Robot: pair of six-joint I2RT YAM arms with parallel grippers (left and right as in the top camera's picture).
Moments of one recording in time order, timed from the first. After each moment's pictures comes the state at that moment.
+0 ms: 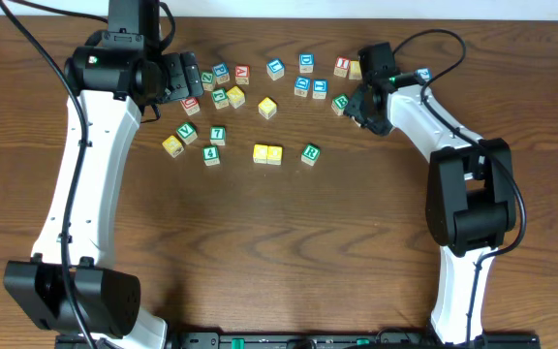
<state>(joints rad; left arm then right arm) -0.09 1.72 1.78 -1.09 -0.09 -0.31 0.24 2.20 1.63 -0.63 0.07 0.78</state>
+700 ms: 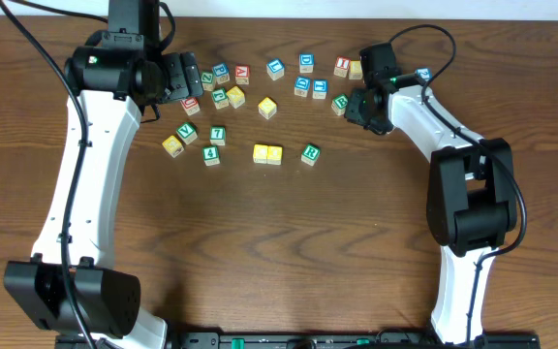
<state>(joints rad) -0.09 1.72 1.78 -1.09 -0.09 -0.31 0.23 2.20 1.63 -0.62 0.01 0.53</state>
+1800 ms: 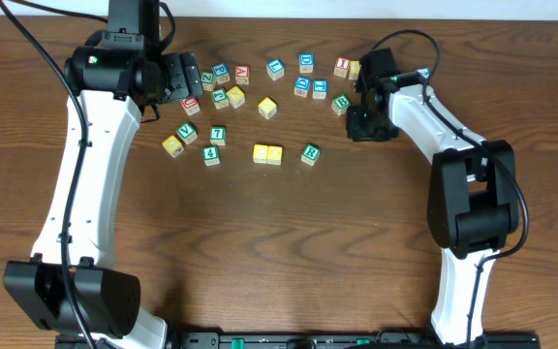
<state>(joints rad) -0.09 1.72 1.78 -1.09 -0.09 -0.31 0.24 2.19 1.63 -0.81 -0.05 0.22</state>
